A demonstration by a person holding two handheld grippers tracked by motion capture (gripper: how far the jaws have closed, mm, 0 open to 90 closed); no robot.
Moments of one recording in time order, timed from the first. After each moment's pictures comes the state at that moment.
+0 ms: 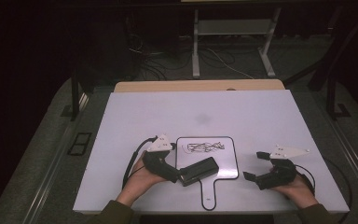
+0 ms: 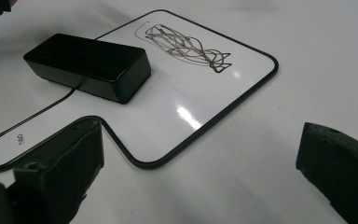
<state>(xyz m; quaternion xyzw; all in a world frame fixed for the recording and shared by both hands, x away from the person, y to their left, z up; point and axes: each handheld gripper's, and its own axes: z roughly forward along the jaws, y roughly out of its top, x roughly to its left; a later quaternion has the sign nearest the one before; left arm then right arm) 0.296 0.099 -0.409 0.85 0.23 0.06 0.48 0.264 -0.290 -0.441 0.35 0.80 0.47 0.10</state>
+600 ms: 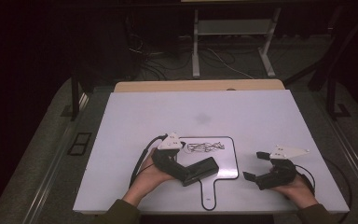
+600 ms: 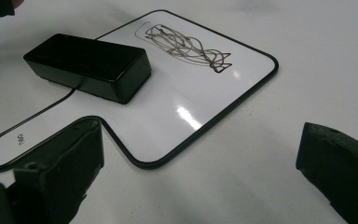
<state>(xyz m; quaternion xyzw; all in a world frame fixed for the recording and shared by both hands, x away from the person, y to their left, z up) 0.301 0.075 -0.405 0.85 0.21 0.06 0.47 0.264 -0.289 -0.441 0.35 0.81 0.47 0.10</state>
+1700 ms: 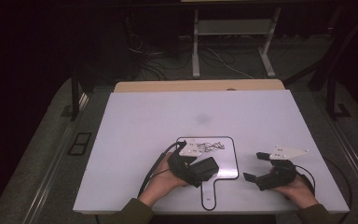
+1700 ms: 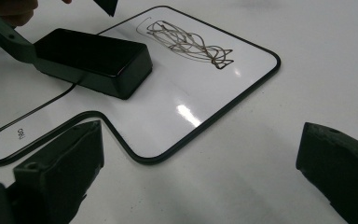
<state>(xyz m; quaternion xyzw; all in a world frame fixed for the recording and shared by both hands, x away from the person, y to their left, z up) 0.294 0.033 -0.422 0.89 0.18 0.05 0.42 0.264 -0.290 -0.442 0.35 0.81 0.46 0.10</state>
